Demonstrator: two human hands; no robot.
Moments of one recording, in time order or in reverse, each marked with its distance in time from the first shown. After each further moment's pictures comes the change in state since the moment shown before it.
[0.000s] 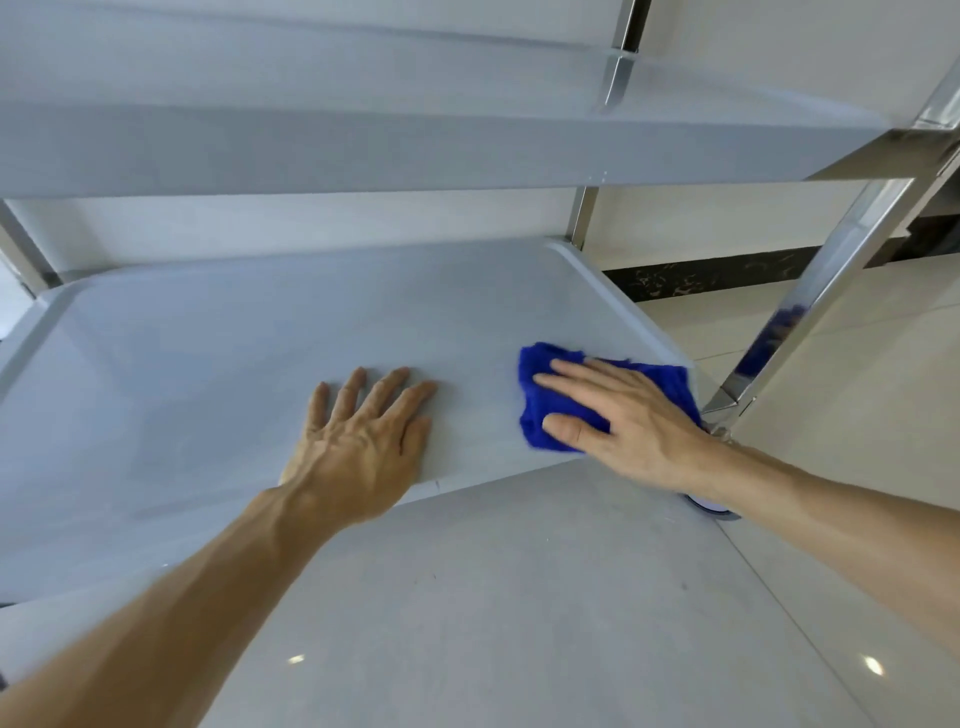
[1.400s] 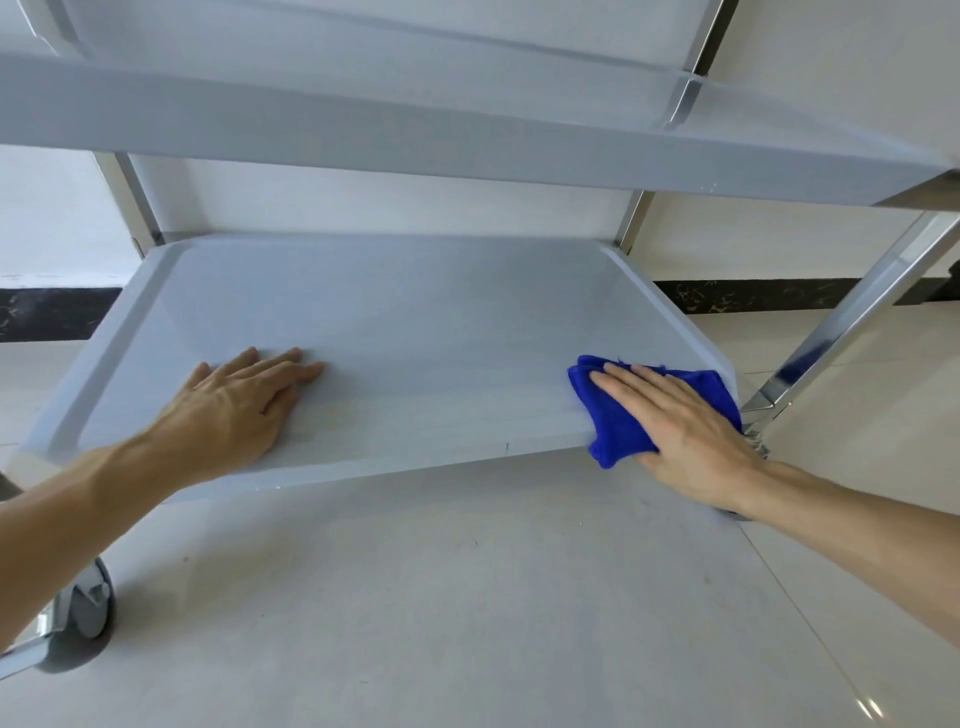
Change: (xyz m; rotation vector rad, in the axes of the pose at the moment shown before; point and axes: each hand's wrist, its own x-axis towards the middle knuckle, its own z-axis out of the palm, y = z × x) left_hand -0.070 -0.140 -0.041 -0.126 0.090 -0.142; right_hand -0.022 -0.018 0.004 -0.375 -0.020 -0.063
